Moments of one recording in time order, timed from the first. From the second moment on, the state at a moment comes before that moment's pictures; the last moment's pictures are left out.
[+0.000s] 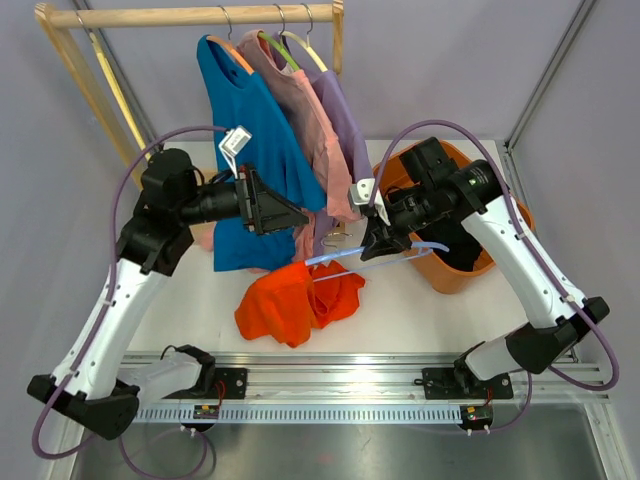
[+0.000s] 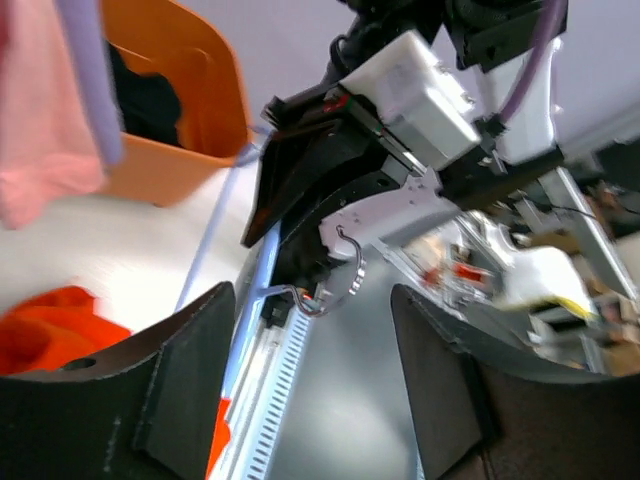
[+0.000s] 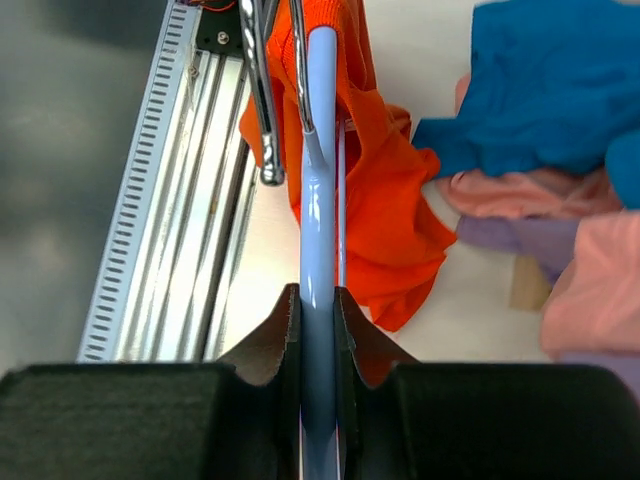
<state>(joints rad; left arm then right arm) -0.41 1.09 1.35 -0.37 0.97 -0.67 0.59 1.47 1.79 -1.36 -0.87 -0.98</state>
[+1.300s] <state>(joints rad) -0.72 1.07 1.17 -0.73 -0.30 -0.67 0.55 1.57 1.76 -1.00 -0.75 -0.16</state>
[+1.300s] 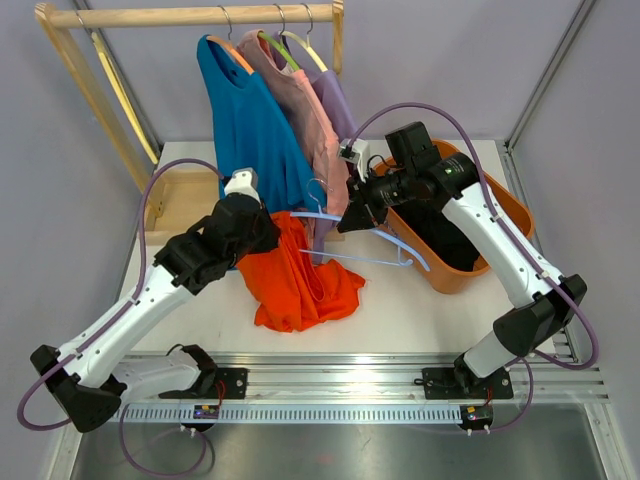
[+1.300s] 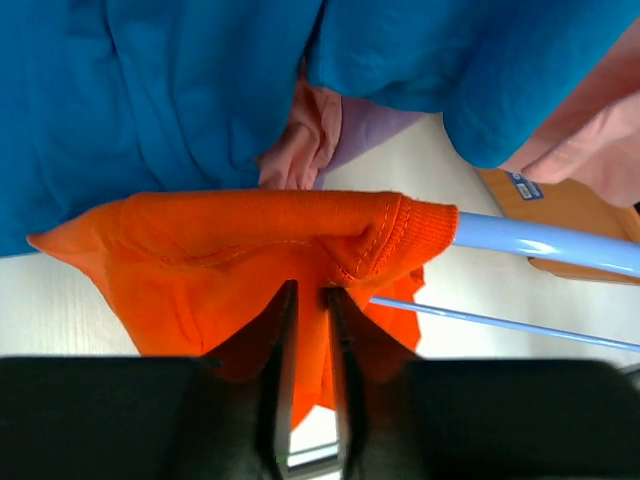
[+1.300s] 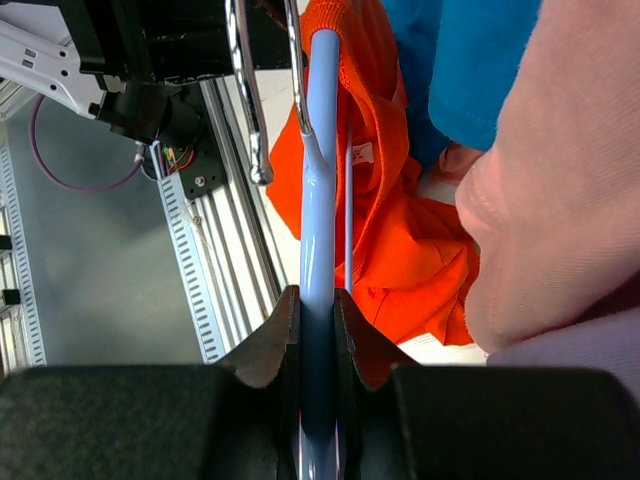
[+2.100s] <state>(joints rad) -0.64 0.82 1.06 -0.79 -0.44 -0.66 0.41 1.42 1.65 -1.21 -0.77 -0.62</state>
